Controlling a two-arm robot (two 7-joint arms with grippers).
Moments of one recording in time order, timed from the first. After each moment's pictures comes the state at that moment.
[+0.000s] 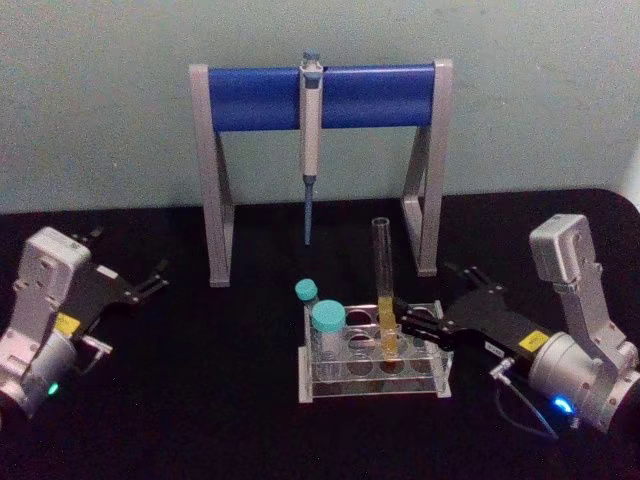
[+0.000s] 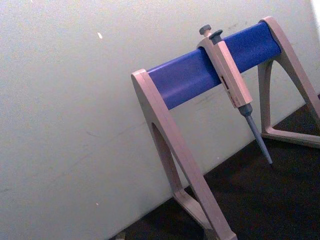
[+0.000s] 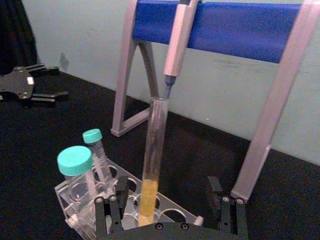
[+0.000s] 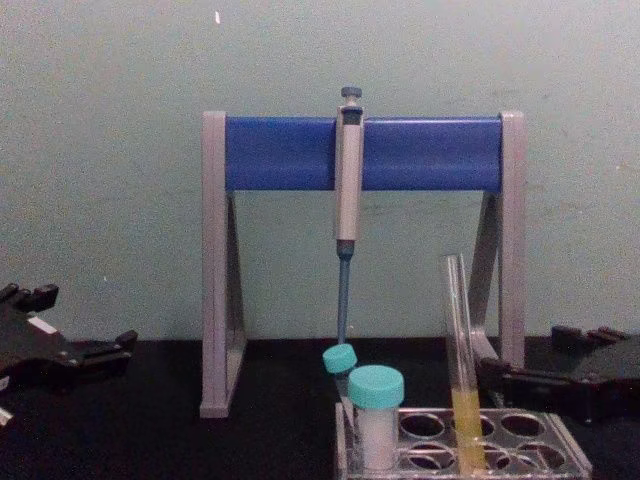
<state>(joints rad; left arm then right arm) -0.20 0.60 0.45 -1.41 -0.25 -0.12 0.03 0.10 0.53 -0.39 -1.64 0.43 0.11 0.29</state>
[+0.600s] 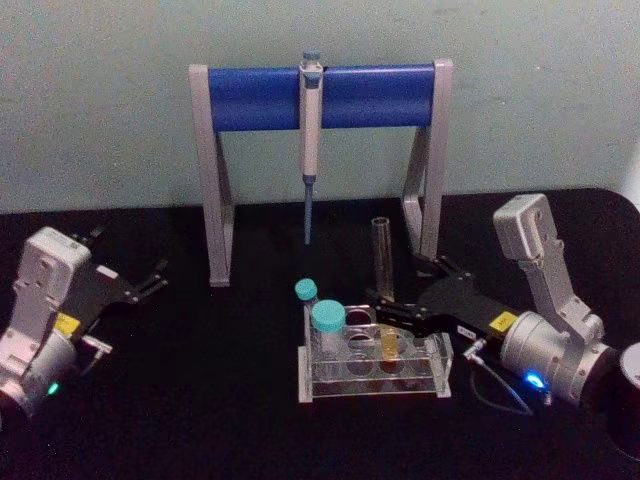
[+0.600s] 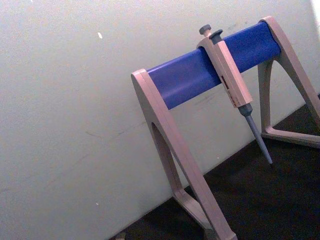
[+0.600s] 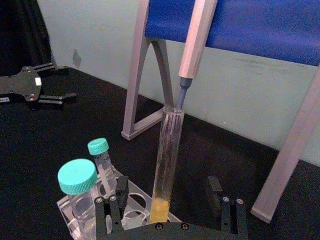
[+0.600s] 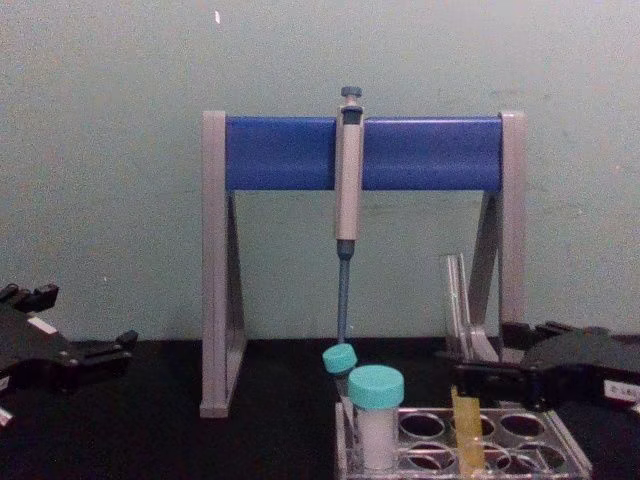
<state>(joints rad) -0.20 0.60 0.45 -1.41 -0.25 -0.12 0.03 0.20 0.46 -0.41 -1.54 0.40 0.16 0.38</state>
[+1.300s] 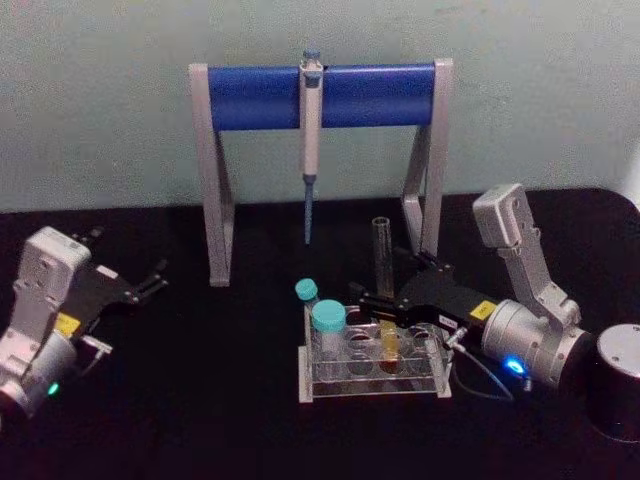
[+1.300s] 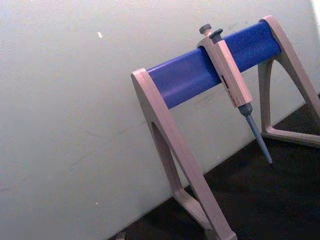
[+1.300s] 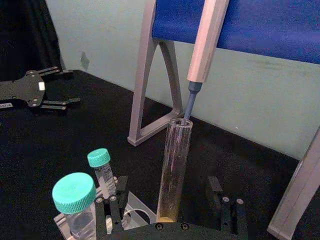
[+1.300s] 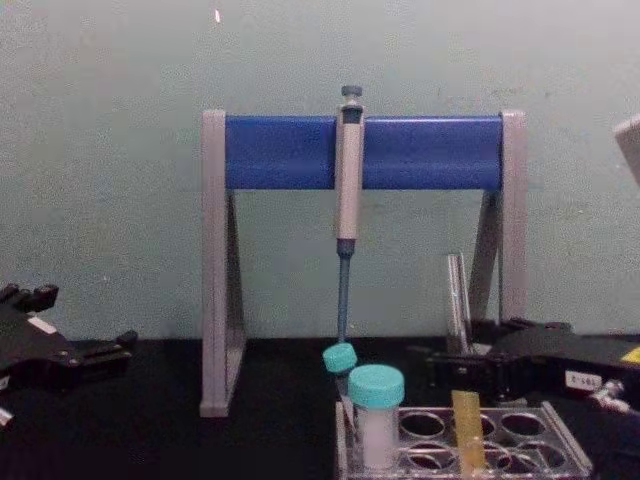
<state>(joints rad) -0.20 0.60 0.45 -1.41 -0.25 -0.12 0.03 0.28 0.41 -0.43 -1.44 0.39 0.15 0.44</state>
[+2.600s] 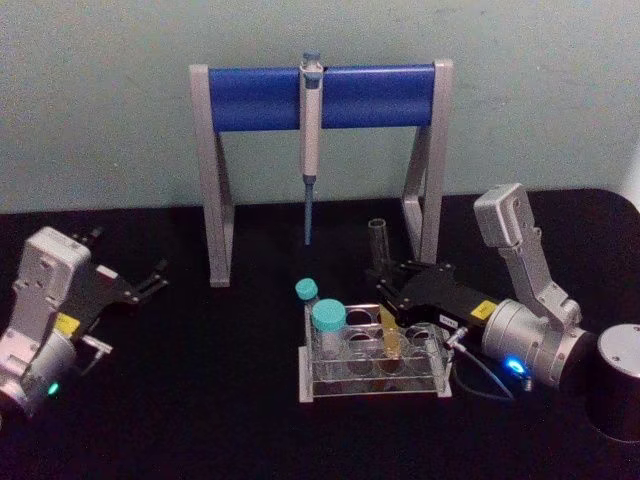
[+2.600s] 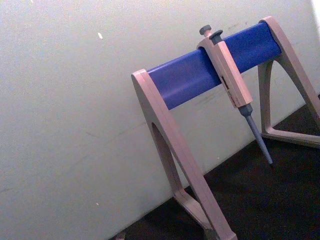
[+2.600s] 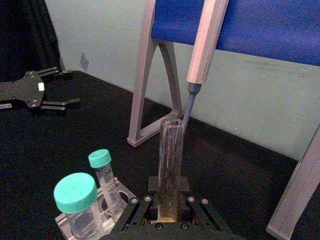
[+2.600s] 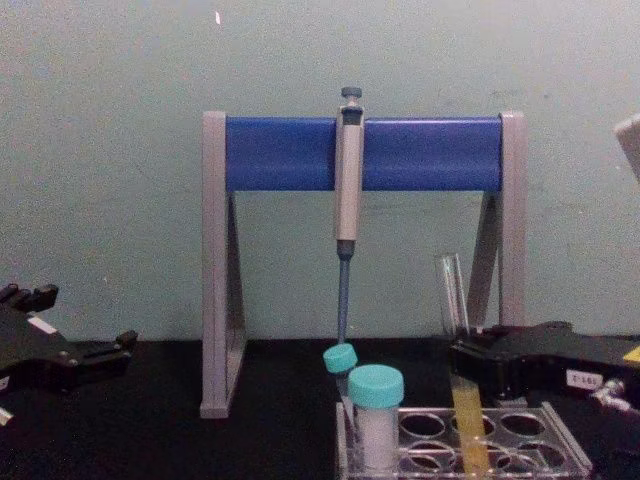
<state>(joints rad) -0.20 0.60 0.45 -1.41 -0.25 -0.12 0.03 0.28 0.41 -0.43 -1.44 0.39 0.15 0.44</state>
